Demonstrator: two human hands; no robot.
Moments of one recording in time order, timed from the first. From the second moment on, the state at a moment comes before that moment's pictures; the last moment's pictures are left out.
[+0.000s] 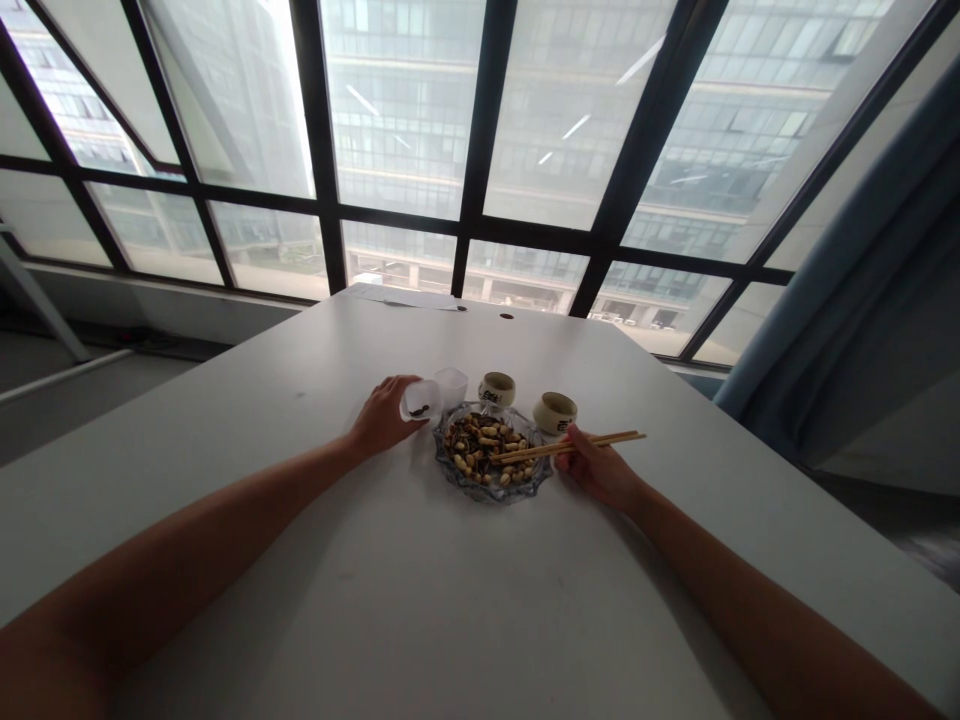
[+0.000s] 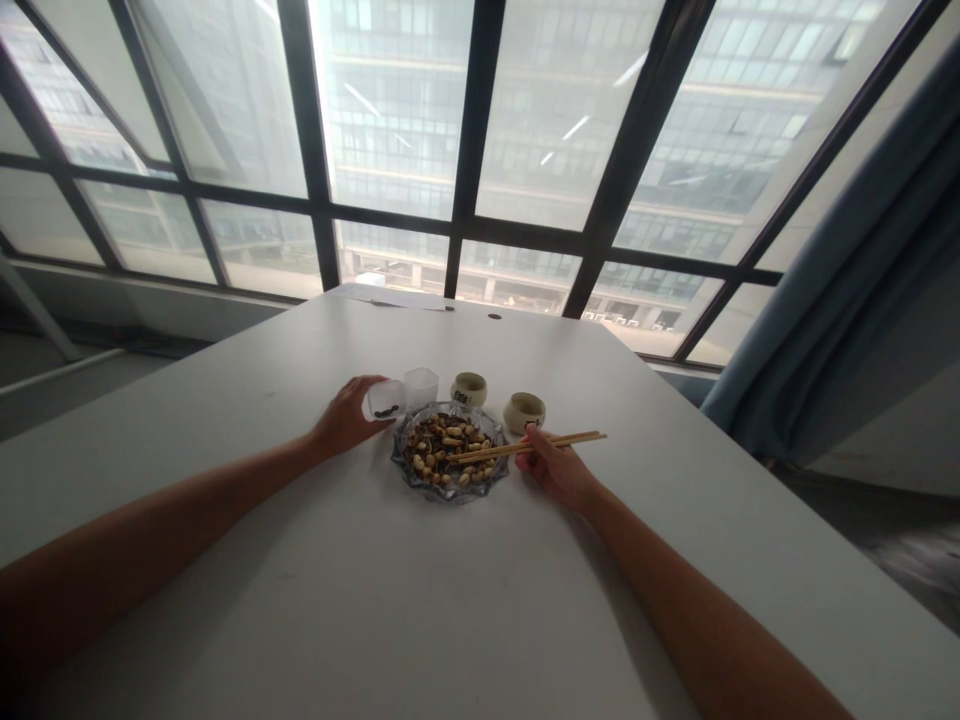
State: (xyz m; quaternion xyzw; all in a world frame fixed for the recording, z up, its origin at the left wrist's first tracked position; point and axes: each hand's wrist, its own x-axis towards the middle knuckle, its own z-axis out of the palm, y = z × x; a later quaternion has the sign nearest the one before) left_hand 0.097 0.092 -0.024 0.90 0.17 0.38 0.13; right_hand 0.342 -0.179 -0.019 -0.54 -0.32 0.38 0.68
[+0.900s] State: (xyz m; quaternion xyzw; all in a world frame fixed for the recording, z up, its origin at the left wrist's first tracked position) left_hand 0.103 0.100 0.021 0.90 0.35 0.25 0.07; right_hand 0.340 -0.173 -0.023 -0.50 -0.30 0.39 0.71
